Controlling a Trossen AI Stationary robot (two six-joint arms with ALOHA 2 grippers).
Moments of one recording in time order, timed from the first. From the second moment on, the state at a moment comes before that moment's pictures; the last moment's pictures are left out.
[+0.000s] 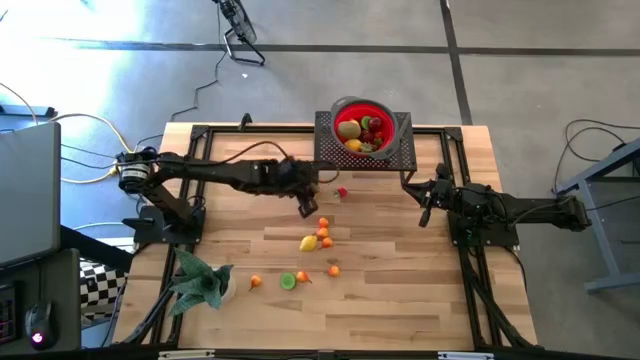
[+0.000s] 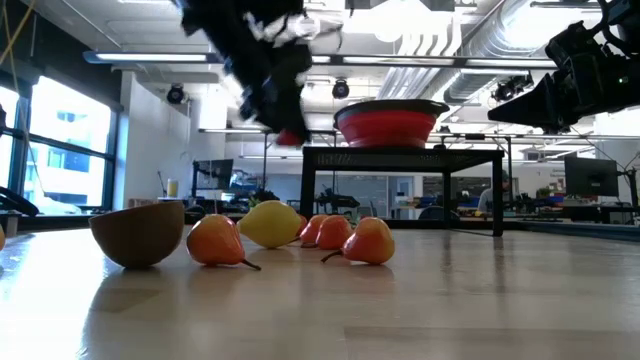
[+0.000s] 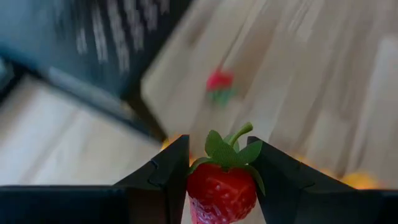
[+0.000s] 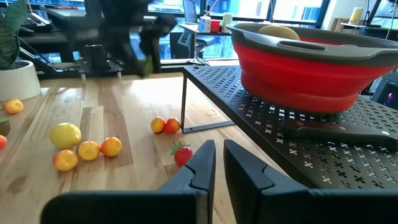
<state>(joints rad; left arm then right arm) 0.12 1.57 1.14 -0.37 -0.25 -0.24 -0.03 0.14 0.08 -0.07 0.38 0.00</state>
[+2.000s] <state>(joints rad) 0.36 1.82 1.47 0.18 -0.02 -0.03 -0.03 0.14 0.08 -0.07 0.38 0.00</state>
